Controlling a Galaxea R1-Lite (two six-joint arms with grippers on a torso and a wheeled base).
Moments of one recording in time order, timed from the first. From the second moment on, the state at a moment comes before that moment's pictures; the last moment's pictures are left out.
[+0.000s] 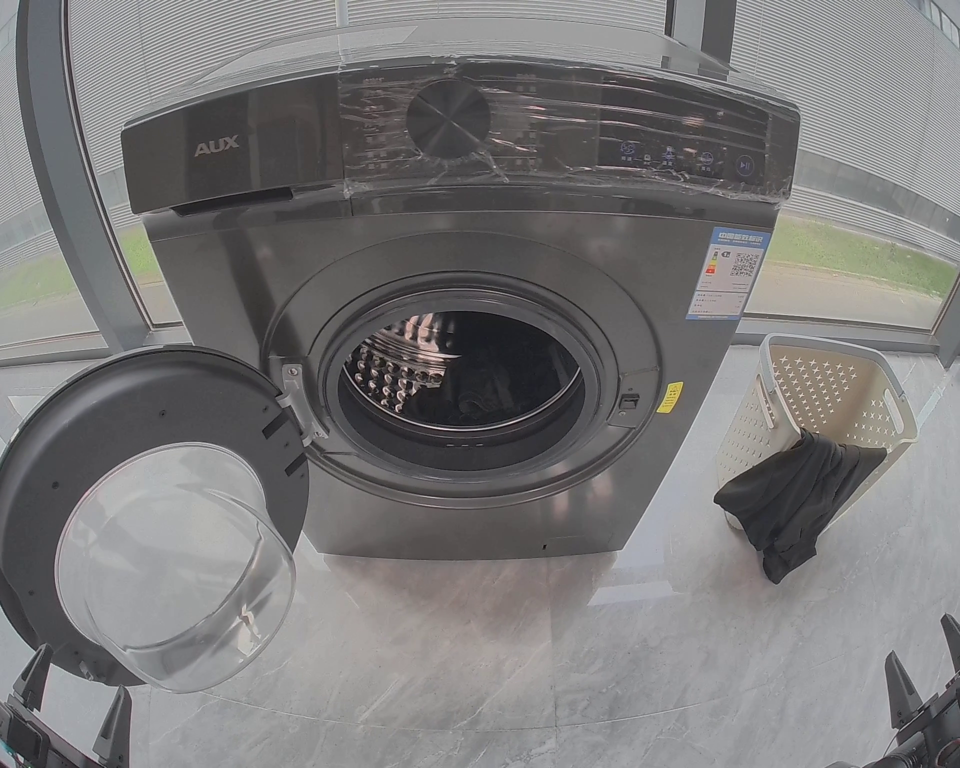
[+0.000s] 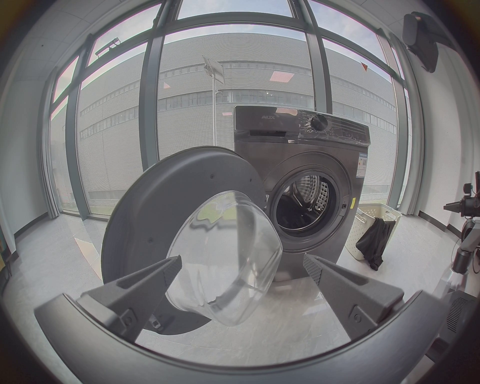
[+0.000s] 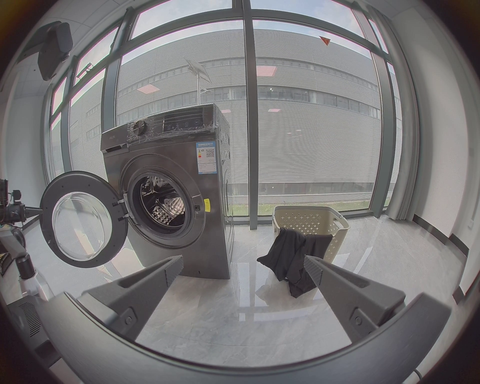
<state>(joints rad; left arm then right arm) 0.00 0.01 -0.02 0.00 -0.01 0.01 0.02 0.01 -0.02 0.01 0.01 0.01</state>
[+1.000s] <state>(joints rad) 0.00 0.01 -0.02 0.00 -0.01 0.00 0.01 0.01 -0.02 0.01 0.01 0.01</state>
